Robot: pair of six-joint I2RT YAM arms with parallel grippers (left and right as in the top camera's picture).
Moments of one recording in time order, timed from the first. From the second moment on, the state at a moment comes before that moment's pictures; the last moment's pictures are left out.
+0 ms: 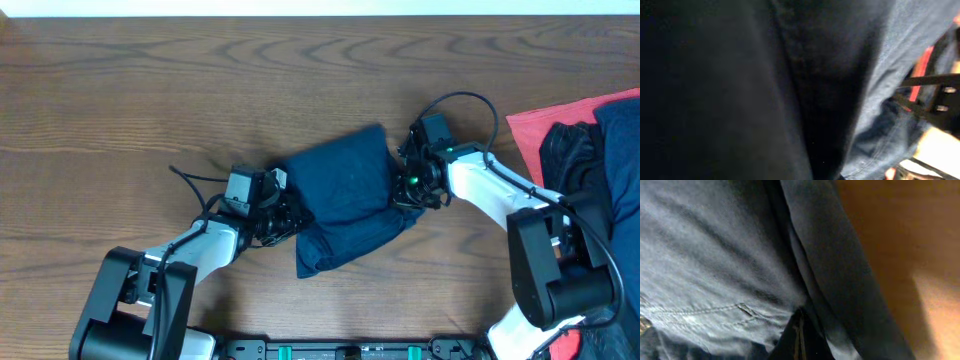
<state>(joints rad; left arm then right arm) -0.27 1.59 0.51 0.05 0.68 -0.77 0.30 1.81 1.00 -0.62 -0.37 0.41</state>
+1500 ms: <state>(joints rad) 0.53 1.93 0.92 0.19 0.71 -0.79 0.25 1.39 0.99 -0.69 -0.34 0.41</state>
